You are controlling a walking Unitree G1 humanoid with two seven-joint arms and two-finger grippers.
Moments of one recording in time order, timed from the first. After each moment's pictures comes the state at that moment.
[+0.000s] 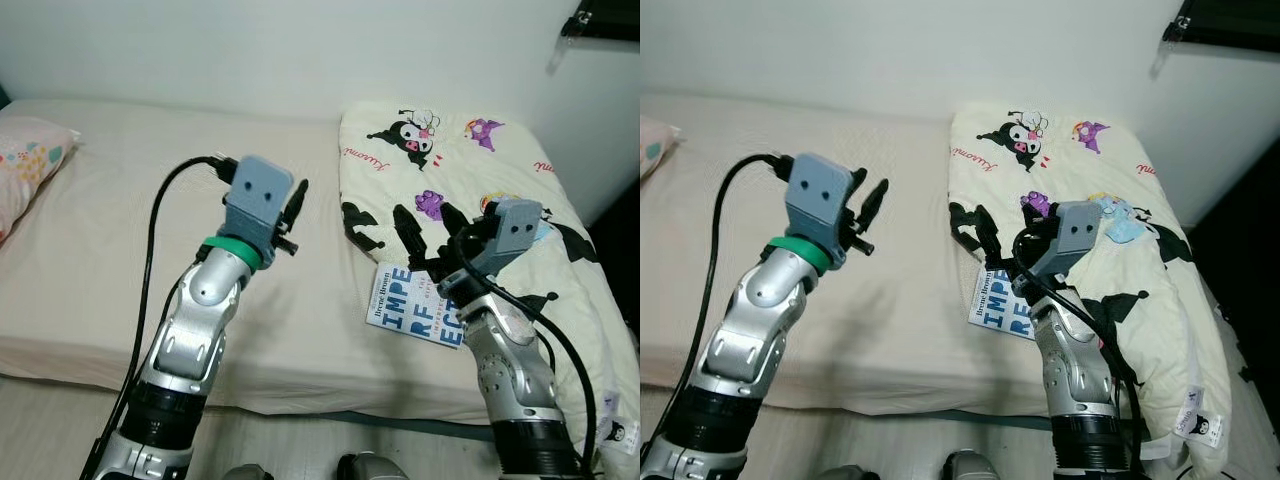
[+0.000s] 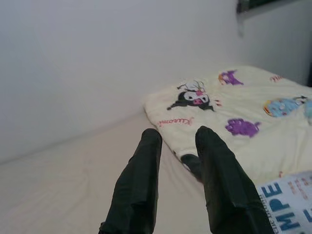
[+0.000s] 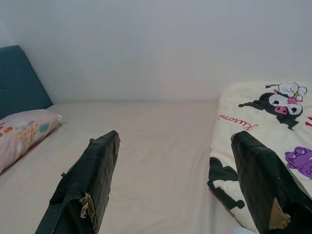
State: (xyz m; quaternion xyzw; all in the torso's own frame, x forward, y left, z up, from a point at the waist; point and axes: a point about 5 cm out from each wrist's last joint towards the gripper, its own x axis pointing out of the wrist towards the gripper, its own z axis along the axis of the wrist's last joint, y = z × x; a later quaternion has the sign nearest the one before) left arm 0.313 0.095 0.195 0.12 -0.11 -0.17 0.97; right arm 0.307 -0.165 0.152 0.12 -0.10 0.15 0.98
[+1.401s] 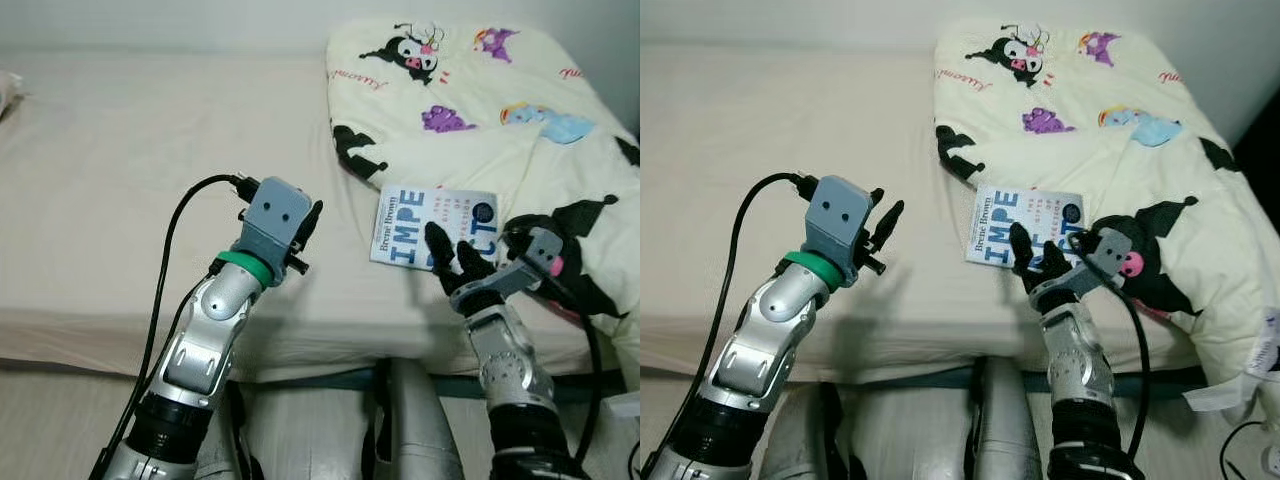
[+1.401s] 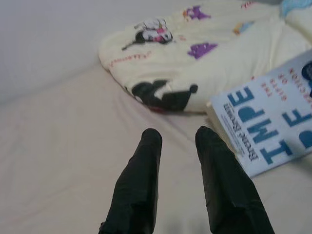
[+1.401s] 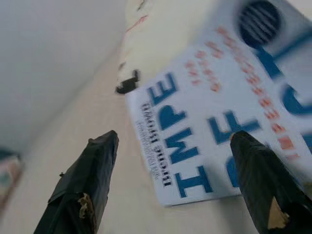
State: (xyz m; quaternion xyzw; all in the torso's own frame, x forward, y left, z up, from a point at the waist) left arm 0.306 0.087 0.183 0.13 -0.09 -0.20 0.97; right arm 0.324 -0.198 0.096 0.38 -0.02 0.01 0.92
